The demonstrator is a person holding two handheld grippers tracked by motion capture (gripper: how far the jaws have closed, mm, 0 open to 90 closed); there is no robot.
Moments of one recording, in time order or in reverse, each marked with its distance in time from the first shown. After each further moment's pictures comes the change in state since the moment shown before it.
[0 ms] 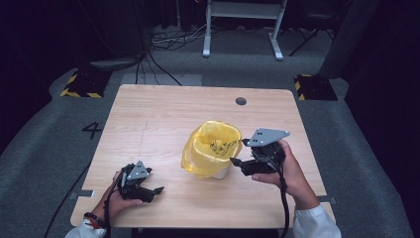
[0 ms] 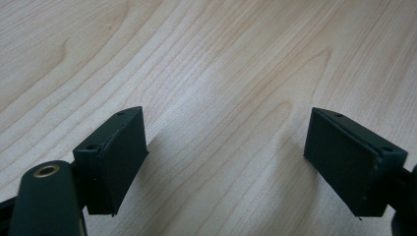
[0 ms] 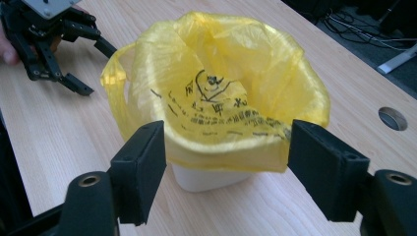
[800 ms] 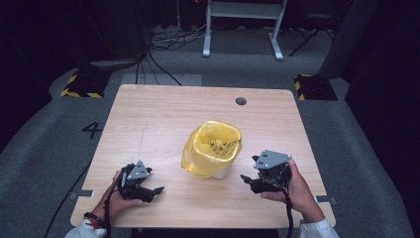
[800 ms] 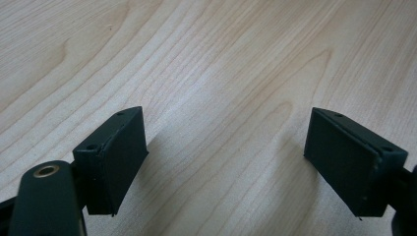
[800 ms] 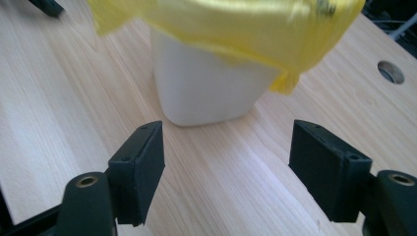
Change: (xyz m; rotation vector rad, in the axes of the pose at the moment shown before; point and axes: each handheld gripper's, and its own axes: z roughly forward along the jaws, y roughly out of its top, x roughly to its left) left arm 0.000 0.000 0.000 0.002 0.005 0.004; right arm 0.010 -0.061 0.008 0.087 -0.059 -0.057
